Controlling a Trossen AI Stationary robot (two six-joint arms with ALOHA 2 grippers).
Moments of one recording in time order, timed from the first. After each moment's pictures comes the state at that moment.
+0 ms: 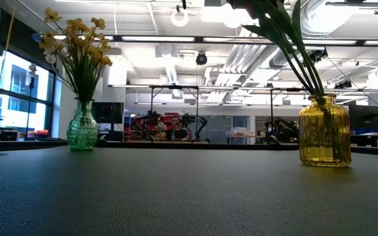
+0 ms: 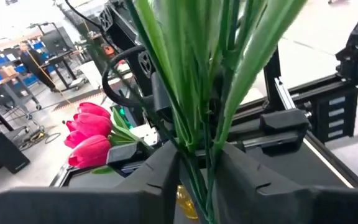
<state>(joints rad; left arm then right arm) -0.47 1.37 1.08 0.15 -0.48 0.27 0.42 1.64 1.18 0.09 0.46 0.13</state>
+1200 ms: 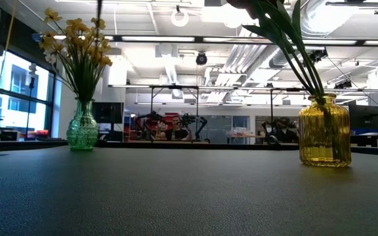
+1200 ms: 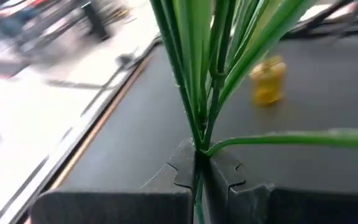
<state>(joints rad) -0.64 1.20 1.12 -0.76 -0.98 -0.46 0.49 1.54 1.18 -0.07 0.68 0.11</state>
